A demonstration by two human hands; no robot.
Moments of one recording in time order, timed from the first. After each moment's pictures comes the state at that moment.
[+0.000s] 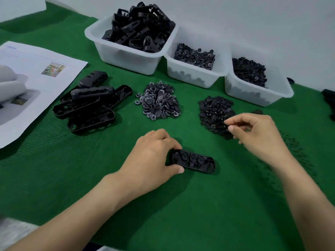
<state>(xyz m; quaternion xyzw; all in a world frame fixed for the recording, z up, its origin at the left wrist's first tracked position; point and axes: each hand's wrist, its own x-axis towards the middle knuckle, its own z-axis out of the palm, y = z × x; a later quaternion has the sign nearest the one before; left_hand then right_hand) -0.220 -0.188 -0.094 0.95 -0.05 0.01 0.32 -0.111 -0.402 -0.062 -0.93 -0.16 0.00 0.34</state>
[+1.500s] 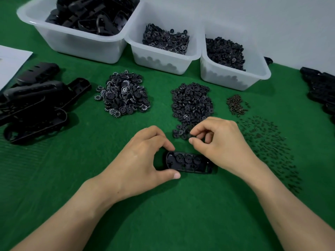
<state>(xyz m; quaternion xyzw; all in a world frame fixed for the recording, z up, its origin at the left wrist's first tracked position) -0.196 -0.219 -0.101 0.91 -0.13 -0.02 0.39 -0.129 -0.403 -0.079 -0.94 -0.21 0.01 0.26</state>
